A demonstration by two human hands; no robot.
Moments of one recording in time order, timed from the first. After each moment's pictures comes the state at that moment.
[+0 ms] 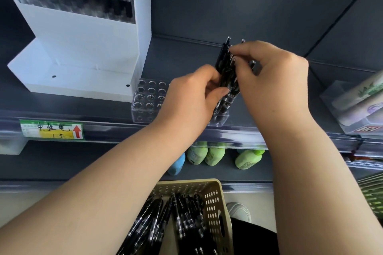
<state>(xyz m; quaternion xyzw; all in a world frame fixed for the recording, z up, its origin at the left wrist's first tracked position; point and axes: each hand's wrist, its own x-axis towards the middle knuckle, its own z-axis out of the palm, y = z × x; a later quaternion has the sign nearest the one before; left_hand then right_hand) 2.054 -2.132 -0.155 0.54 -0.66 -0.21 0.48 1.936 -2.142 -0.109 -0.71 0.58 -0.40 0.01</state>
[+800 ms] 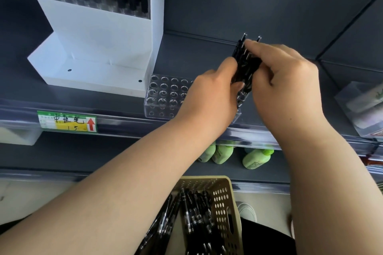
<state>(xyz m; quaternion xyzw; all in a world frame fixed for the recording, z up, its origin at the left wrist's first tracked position) 2.046 -2.132 -0.150 0.53 -0.70 -0.18 0.45 1.936 -2.139 -0.117 -0.74 0.54 -0.40 -0.01</state>
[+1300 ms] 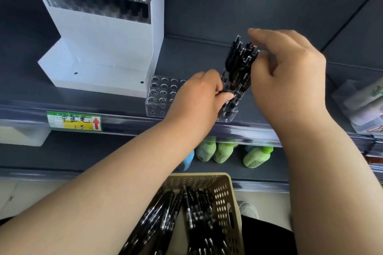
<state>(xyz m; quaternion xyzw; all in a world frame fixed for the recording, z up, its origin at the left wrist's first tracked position) 2.057 -2.130 -0.164 0.59 -0.69 -0.15 0.39 1.934 -2.137 -0.108 -0.73 0.52 -0.43 -0.05</state>
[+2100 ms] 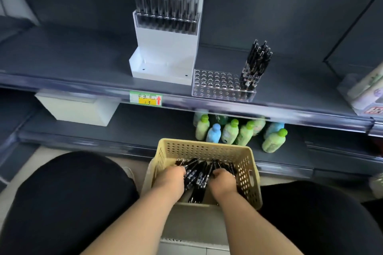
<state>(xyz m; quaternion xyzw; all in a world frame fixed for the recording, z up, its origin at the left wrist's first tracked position) 2.130 -1.936 -0.304 0.75 -0.59 -0.30 -0.01 1.985 -1.966 -0.317 -0.54 0.75 -0.02 0.39</state>
